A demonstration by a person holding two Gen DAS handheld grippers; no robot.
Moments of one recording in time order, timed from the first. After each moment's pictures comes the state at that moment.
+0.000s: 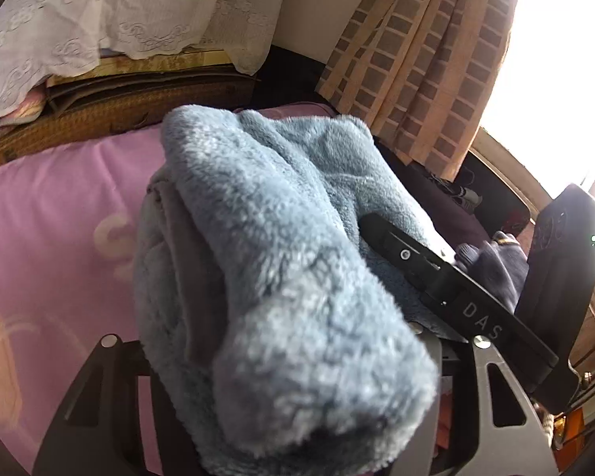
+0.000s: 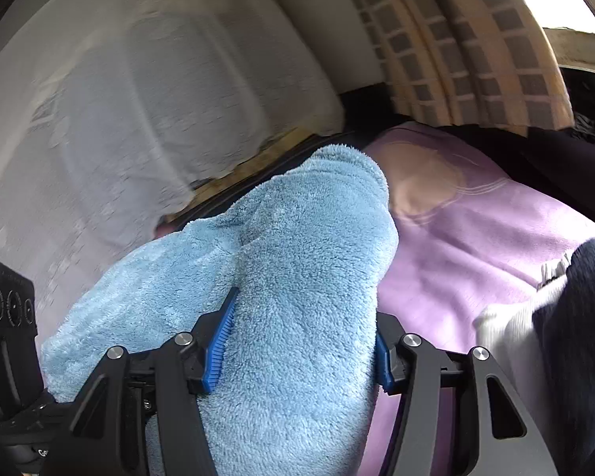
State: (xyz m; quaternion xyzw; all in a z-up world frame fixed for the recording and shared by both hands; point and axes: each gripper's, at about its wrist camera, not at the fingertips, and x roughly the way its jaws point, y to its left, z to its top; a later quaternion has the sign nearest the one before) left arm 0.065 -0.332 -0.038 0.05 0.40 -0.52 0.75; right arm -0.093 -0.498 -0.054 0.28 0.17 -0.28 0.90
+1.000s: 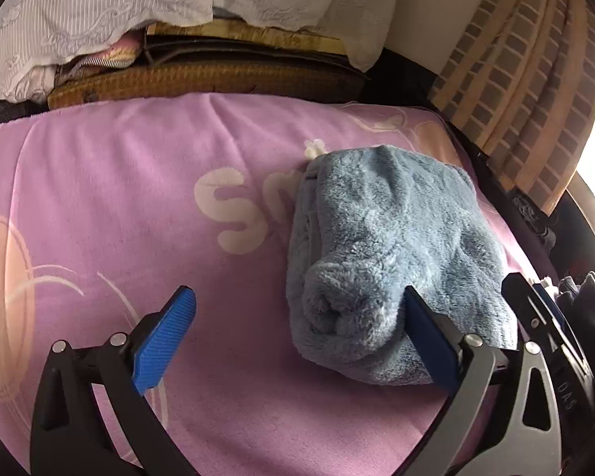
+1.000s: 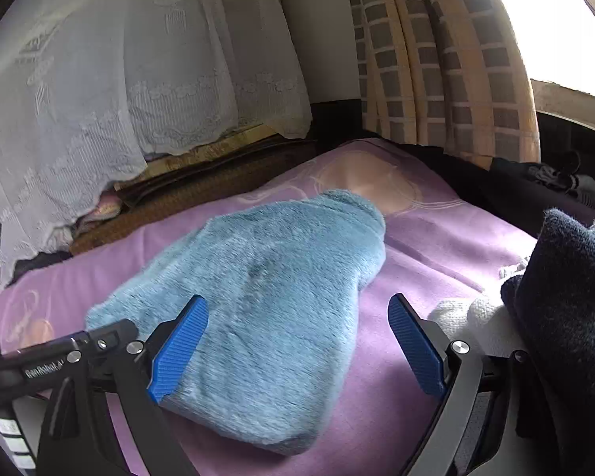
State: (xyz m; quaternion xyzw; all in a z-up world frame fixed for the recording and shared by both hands) left arm 0.116 -0.304 -0.096 0.02 0.43 -0.37 0.82; right arm -0.088 -0.476 -0.084 0.15 0.20 -0.38 0.89
